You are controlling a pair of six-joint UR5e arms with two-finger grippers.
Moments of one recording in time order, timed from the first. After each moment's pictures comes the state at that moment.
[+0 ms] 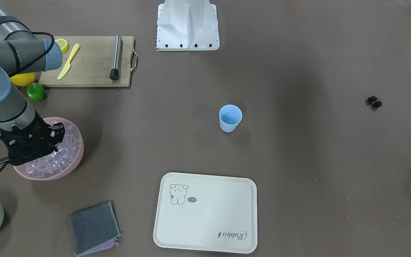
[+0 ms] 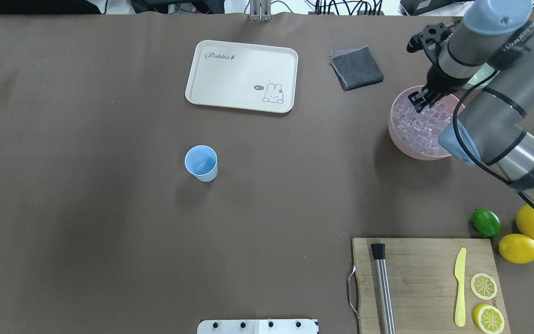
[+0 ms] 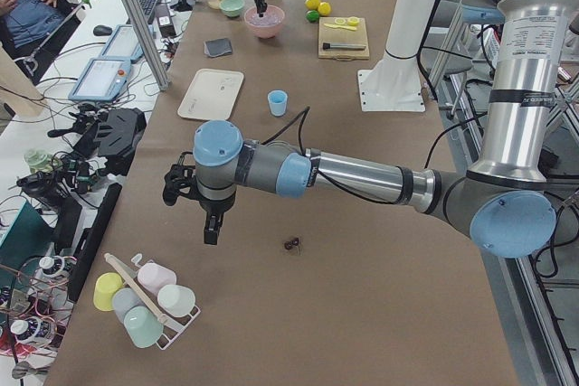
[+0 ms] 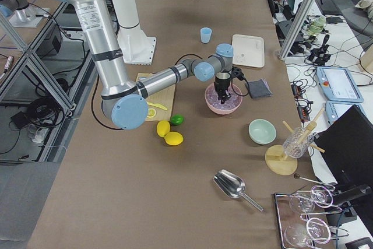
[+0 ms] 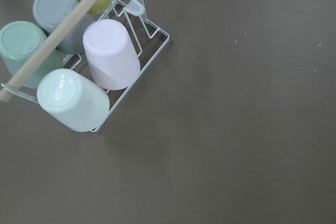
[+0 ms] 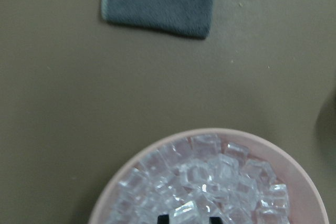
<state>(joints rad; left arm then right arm) -1.62 -1.66 -1.67 -1.64 -2.37 -0.12 0.98 -1.06 1.66 -1.69 2.07 0.33</state>
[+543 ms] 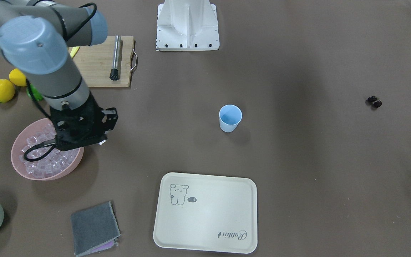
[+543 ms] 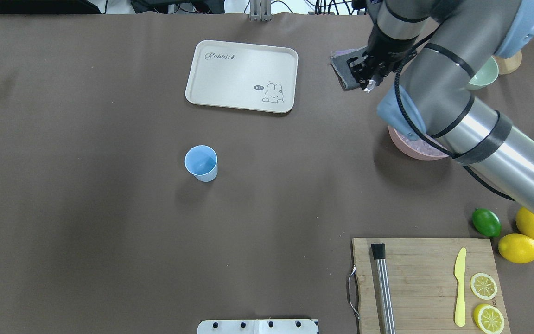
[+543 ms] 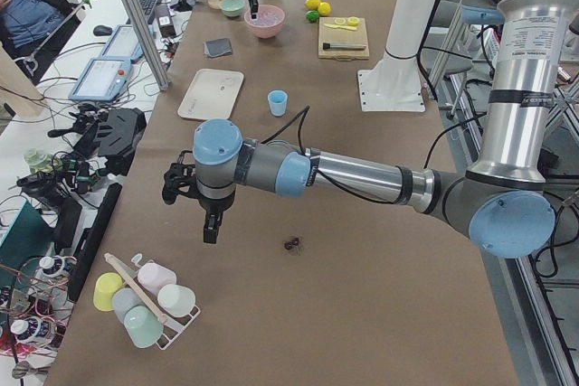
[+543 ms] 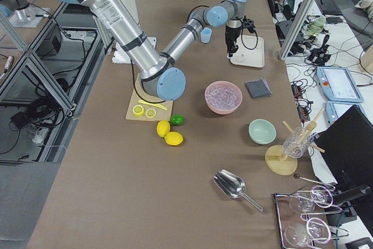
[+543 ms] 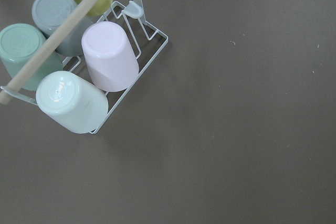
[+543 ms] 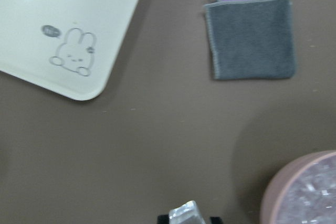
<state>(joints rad) -1.62 -1.66 -1.67 -1.64 -2.37 -0.12 0.87 -0.81 1.67 -1.84 2.07 0.66</state>
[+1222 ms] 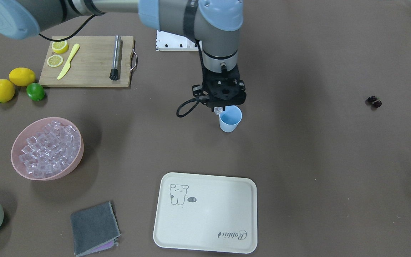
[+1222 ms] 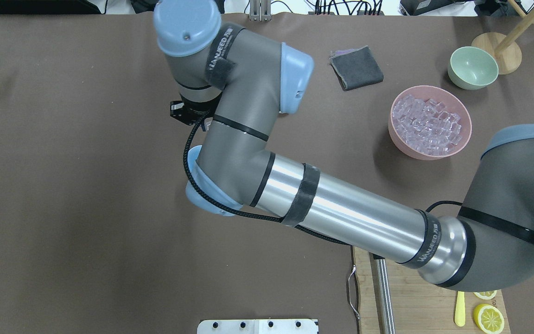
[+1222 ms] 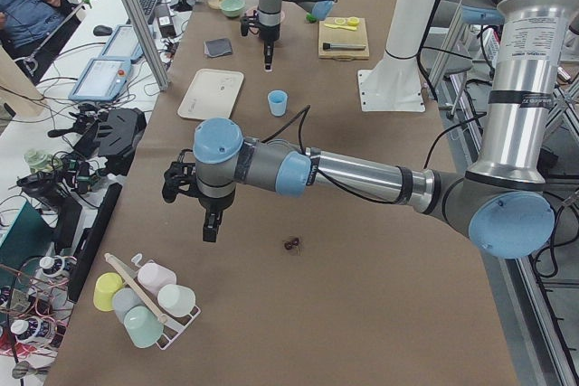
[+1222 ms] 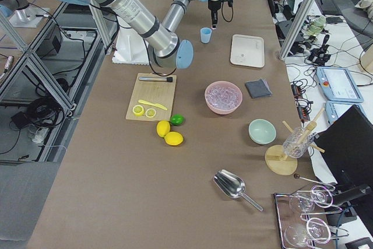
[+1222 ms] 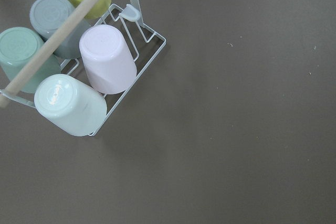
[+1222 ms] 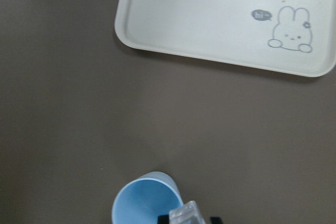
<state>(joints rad) -1.62 -1.66 -1.68 -1.64 -2.37 -0.12 0.55 -0.40 1.31 -1.68 1.87 1.14</state>
